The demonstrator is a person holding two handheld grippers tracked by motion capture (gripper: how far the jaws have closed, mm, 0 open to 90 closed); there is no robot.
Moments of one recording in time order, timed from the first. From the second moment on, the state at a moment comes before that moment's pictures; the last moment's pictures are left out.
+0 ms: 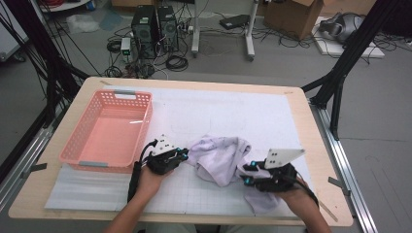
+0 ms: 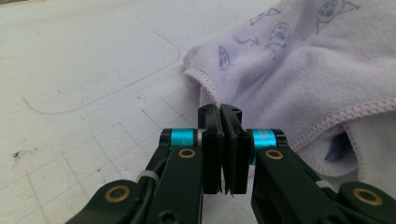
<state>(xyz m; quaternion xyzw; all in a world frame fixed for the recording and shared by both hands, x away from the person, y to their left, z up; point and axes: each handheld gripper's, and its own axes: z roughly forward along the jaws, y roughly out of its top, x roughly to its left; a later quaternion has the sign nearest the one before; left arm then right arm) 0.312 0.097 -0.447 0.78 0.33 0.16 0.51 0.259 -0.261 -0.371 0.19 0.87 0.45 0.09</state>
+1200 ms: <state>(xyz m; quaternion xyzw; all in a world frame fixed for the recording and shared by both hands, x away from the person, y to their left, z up) 0.312 0.099 -0.446 0.77 0.33 0.16 0.52 0.391 -0.180 -0.445 0.26 0.87 0.41 -0.08</state>
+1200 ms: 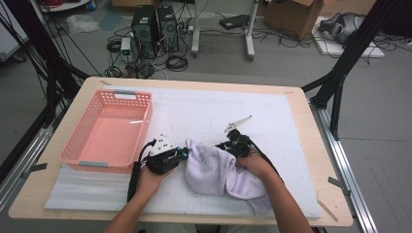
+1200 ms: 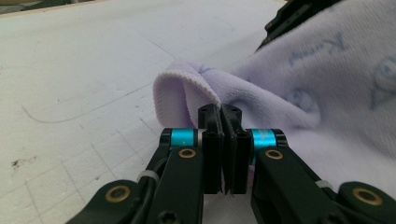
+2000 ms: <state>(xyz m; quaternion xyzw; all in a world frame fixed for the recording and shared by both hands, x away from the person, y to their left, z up) 0.312 0.106 -0.441 0.74 0.36 0.18 0.54 0.389 -0.250 -0.349 0.37 0.79 0.41 0.25</state>
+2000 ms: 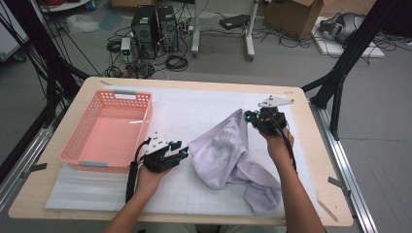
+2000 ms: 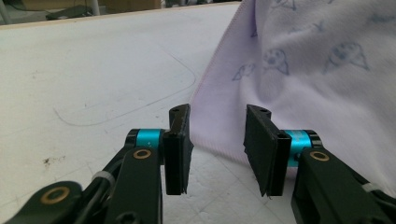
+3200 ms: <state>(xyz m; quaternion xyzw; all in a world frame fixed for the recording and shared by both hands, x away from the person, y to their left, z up) 0.314 0.013 -0.437 0.80 0.29 0.09 0.52 0.291 -0.298 -0.410 0.42 0.80 0.39 0.20</state>
